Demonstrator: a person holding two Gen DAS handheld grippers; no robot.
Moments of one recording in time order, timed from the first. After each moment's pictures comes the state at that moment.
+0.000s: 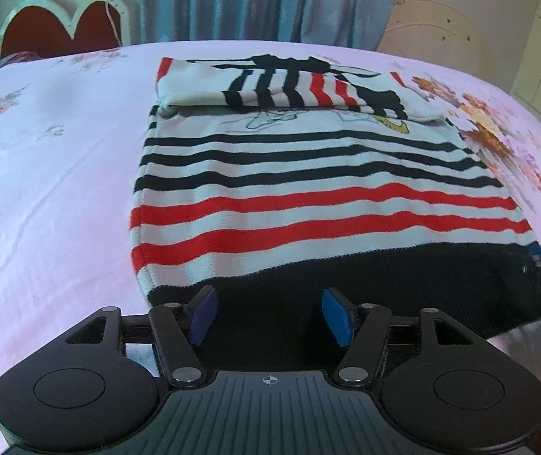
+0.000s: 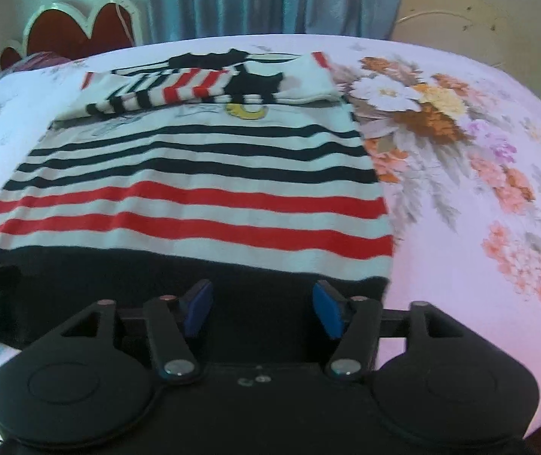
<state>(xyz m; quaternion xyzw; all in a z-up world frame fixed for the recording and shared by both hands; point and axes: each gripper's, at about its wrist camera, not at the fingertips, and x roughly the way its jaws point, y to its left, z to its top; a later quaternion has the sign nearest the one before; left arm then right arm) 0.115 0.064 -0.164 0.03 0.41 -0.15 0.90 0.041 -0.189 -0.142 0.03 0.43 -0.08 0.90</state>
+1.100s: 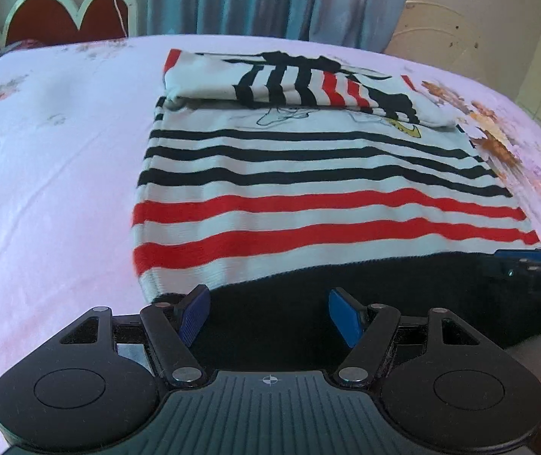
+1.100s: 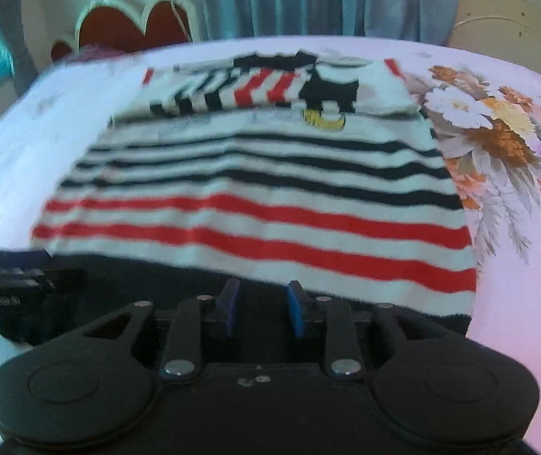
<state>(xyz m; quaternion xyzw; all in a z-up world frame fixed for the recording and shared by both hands) 0.125 0.068 -0.175 0.02 0.42 -0.15 0.90 0.065 -0.162 -0.145 0.03 0.44 0.02 0.90</state>
